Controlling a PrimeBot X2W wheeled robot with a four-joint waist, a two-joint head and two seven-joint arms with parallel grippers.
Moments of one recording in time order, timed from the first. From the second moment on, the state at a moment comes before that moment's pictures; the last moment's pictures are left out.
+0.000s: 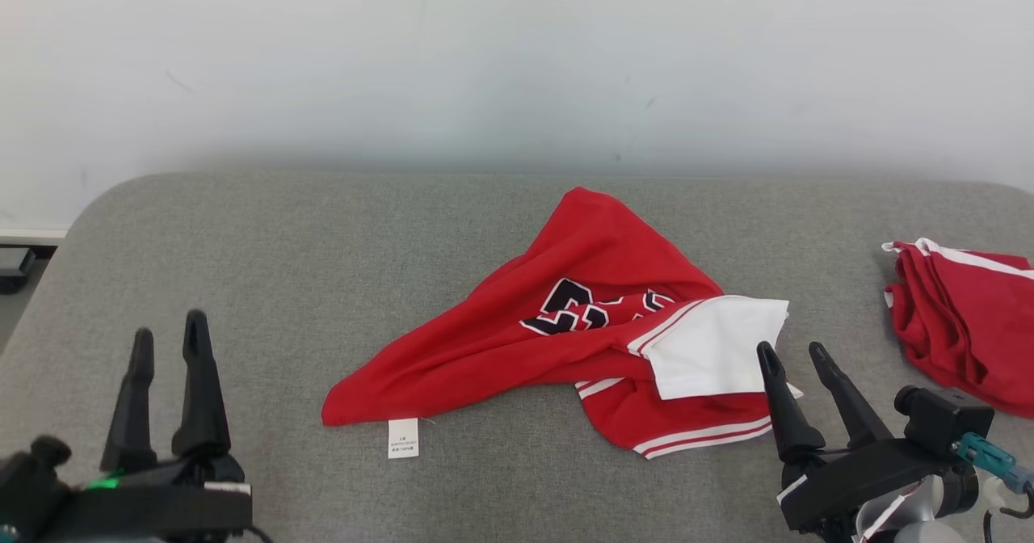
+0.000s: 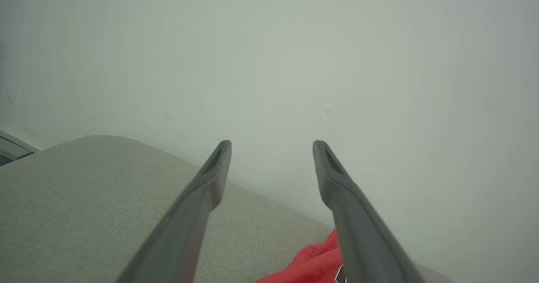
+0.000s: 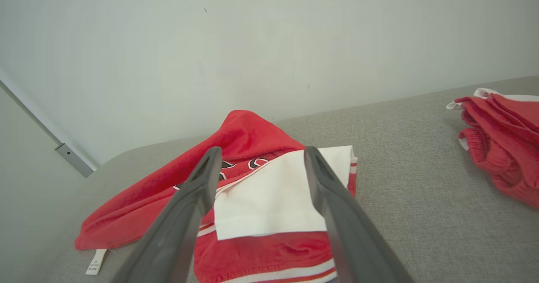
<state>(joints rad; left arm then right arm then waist) -0.08 0.25 -0.20 -0.06 -0.70 0.12 -0.26 -0.04 -0.05 -0.02 0.13 0.44 0.13 -0.04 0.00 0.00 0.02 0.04</state>
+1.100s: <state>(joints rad) 0.10 0.30 -0.27 0.02 -0.45 0.01 -0.23 0.06 -0.05 -0.10 0.16 0.41 0.13 -0.02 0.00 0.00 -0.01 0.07</state>
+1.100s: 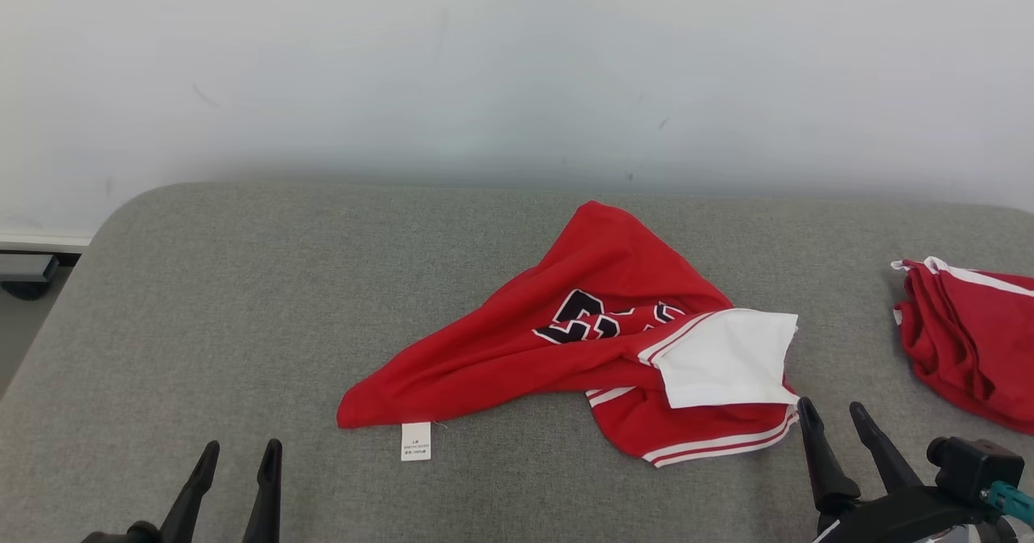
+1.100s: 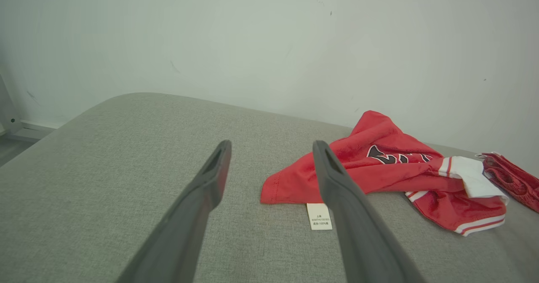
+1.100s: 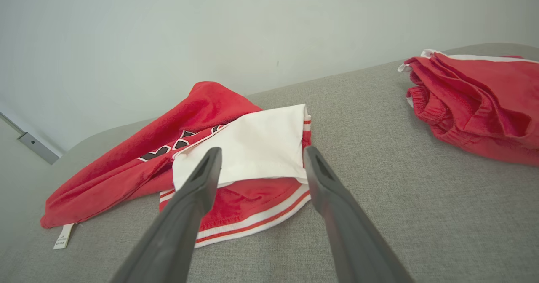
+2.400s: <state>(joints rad) -0.19 0.31 -0.38 0.17 -0.53 -0.04 0.20 -0.16 -0.05 -0.28 0.01 0.29 0.13 0.67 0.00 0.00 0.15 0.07</state>
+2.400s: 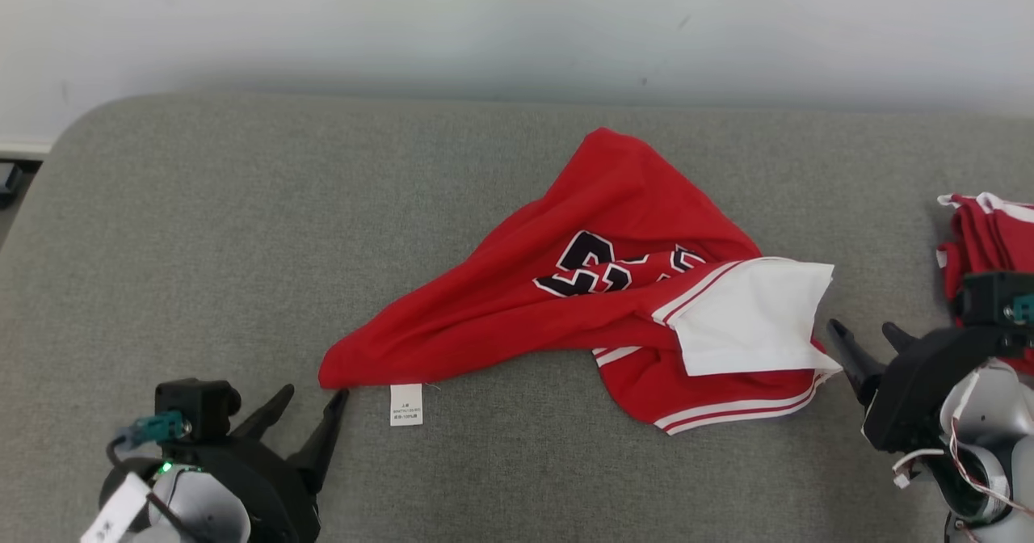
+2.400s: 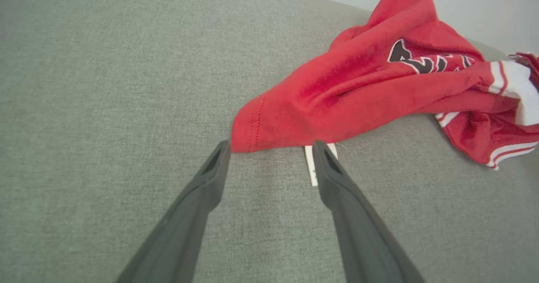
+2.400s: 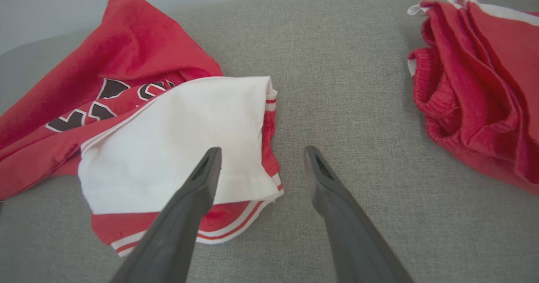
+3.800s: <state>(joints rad) -0.37 0.33 -0.43 0.36 -0.54 -0.06 0.29 -0.23 -0.05 -0.20 -0.02 0.26 0.13 0.76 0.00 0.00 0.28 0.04</state>
